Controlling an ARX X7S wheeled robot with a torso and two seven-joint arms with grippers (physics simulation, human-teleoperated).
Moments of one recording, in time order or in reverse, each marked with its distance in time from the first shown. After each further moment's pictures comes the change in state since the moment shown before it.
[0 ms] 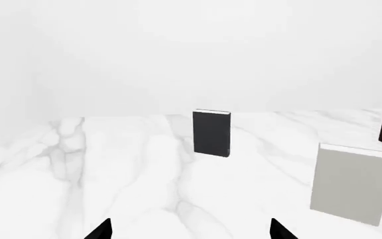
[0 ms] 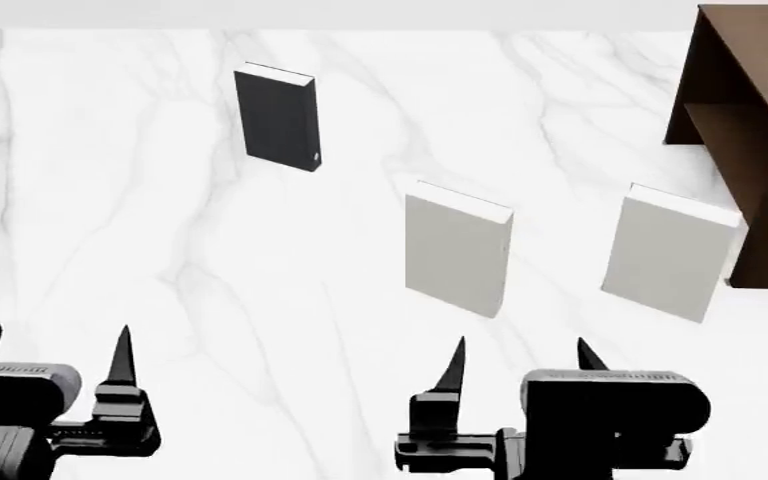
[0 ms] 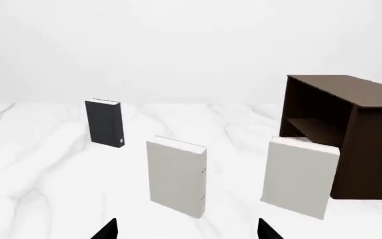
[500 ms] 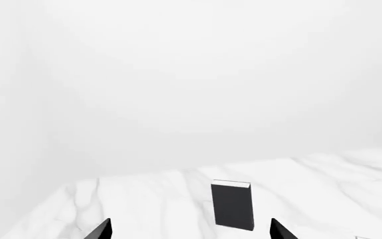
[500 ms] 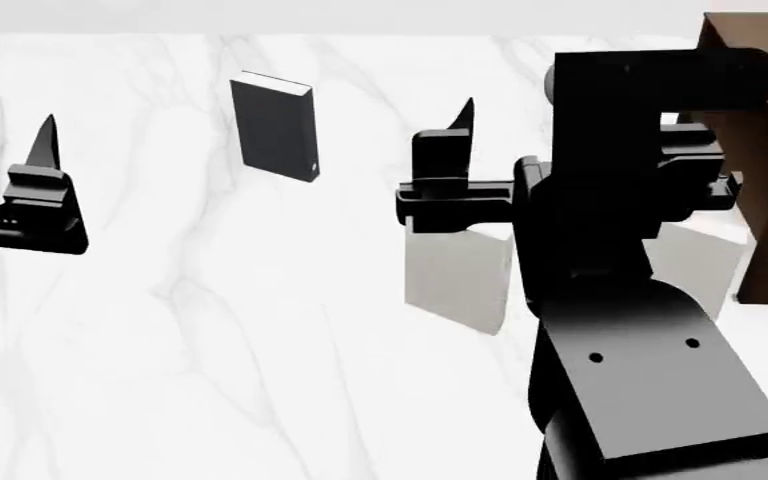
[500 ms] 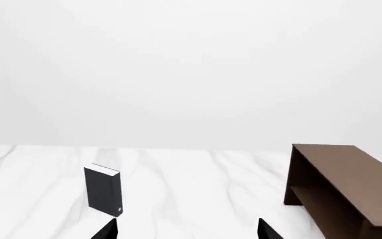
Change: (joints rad) left arm -0.525 -0.107 -0.021 0.169 -0.092 -0.582 0.012; right arm 0.630 0.004 0.039 -0.043 0.112 0.615 0.035
